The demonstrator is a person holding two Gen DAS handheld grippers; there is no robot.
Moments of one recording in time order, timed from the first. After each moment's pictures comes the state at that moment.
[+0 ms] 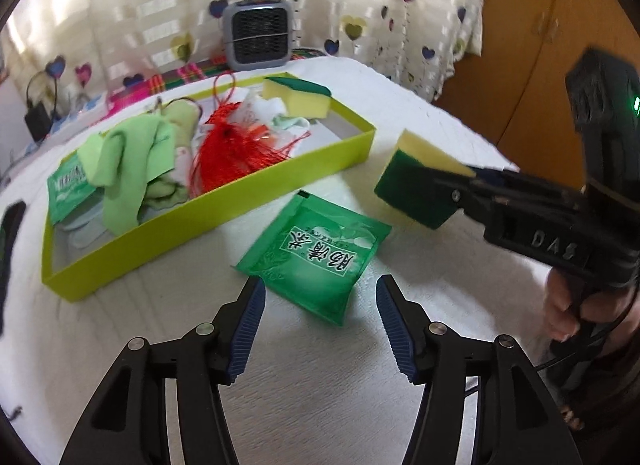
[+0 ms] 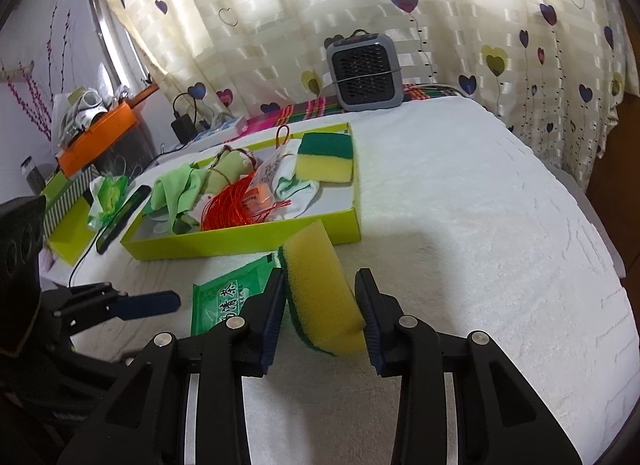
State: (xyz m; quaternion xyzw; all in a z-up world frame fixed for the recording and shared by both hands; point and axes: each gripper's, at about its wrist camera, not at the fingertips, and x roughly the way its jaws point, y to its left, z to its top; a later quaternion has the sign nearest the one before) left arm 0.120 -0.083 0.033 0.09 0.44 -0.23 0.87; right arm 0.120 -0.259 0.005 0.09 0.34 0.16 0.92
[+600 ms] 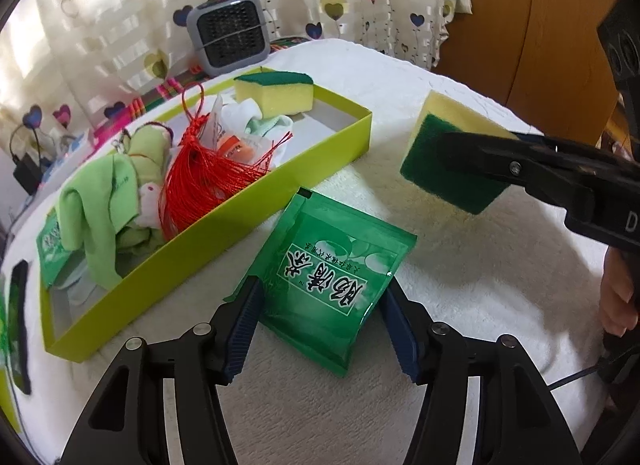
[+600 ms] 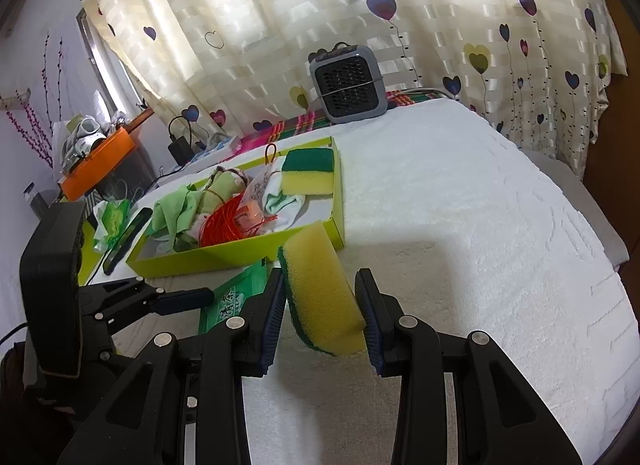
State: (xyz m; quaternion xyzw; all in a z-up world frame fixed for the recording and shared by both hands) left arm 0.143 -0.105 0.020 0.16 0.44 -0.23 0.85; right arm 0.116 -0.278 0.008 0.13 0.33 0.16 0.92
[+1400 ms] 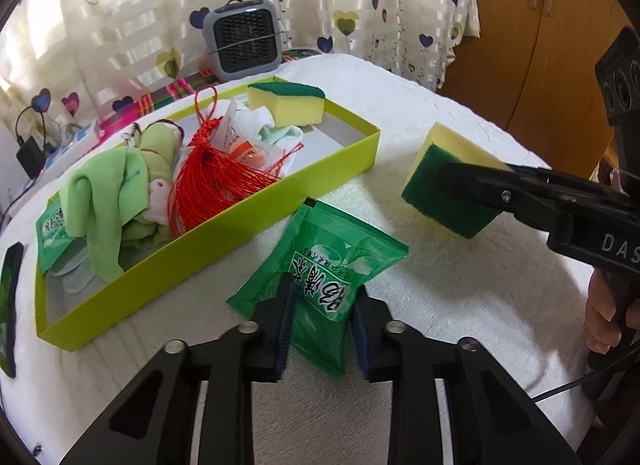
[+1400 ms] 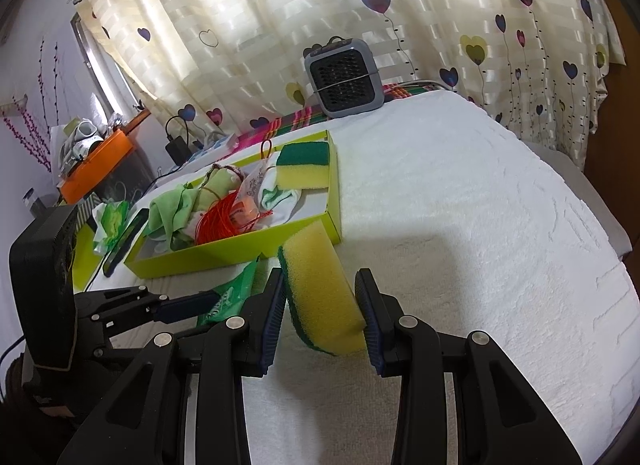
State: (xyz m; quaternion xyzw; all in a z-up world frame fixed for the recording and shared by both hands) left arm 0.141 -0.098 0.024 0.12 0.42 -0.23 0.87; right arm 0.118 -0.280 0.004 0.13 0.33 0.16 0.92
